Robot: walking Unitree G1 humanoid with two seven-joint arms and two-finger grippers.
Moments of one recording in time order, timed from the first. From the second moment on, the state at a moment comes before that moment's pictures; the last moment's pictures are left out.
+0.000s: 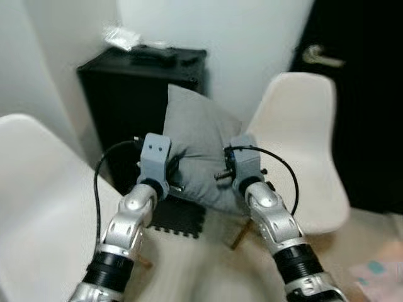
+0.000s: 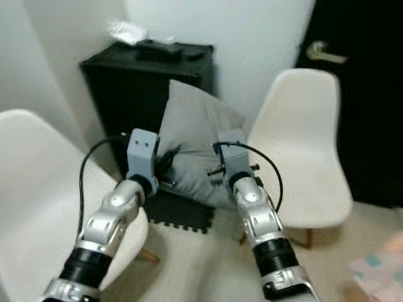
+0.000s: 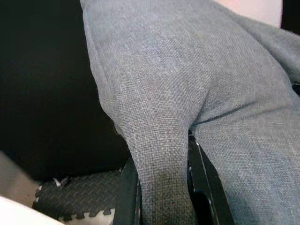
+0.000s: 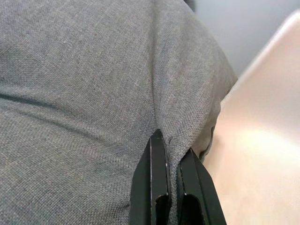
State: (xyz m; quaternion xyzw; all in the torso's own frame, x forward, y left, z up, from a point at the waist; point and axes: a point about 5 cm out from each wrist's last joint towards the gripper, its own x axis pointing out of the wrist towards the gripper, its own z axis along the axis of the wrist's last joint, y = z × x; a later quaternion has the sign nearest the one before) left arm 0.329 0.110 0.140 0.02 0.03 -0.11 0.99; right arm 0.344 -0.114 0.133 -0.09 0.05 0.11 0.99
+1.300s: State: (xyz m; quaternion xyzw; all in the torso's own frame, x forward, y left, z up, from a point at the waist) left arm 0.328 0.103 0.139 0.00 0.05 -0.11 0.99; right arm 0.345 -0.121 0.135 -0.10 0.05 0.10 0.99
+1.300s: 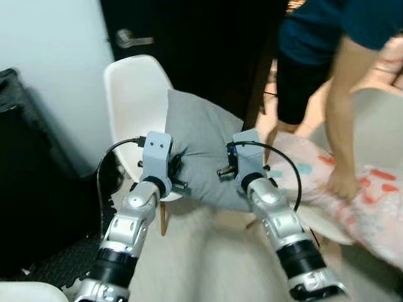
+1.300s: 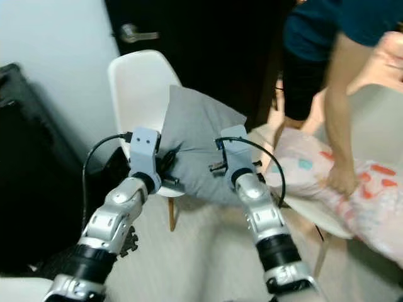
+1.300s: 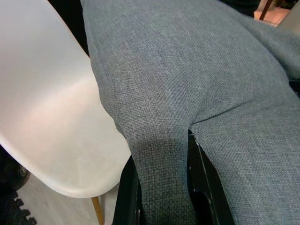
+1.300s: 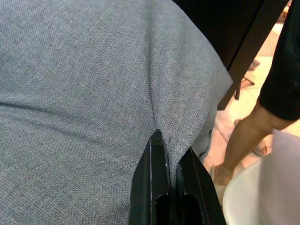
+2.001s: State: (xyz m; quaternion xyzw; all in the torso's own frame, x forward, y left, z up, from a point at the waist) left arm 0.327 0.105 0.139 -0.02 0.05 -0.11 0.99; right arm 0.345 -0.120 0.136 -0.10 0.04 0.10 0.99
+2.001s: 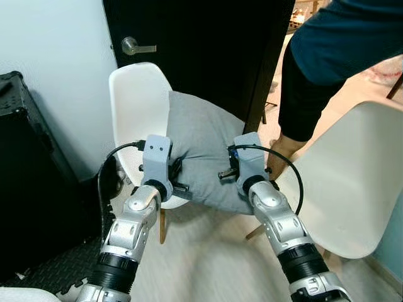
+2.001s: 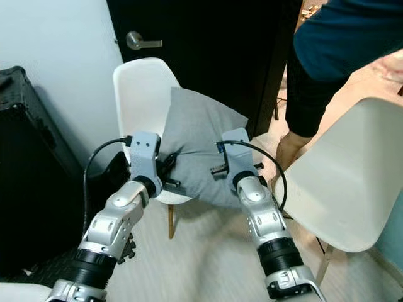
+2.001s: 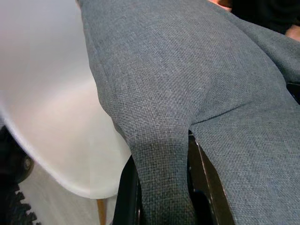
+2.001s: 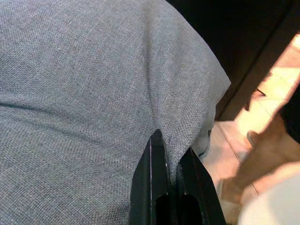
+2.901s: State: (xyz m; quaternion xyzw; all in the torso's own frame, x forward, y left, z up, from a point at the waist) left arm 0.328 0.107 0.145 -0.02 0.04 -0.11 0.99; right arm 0.346 -0.118 0.139 -0.10 0.03 0.10 0.99
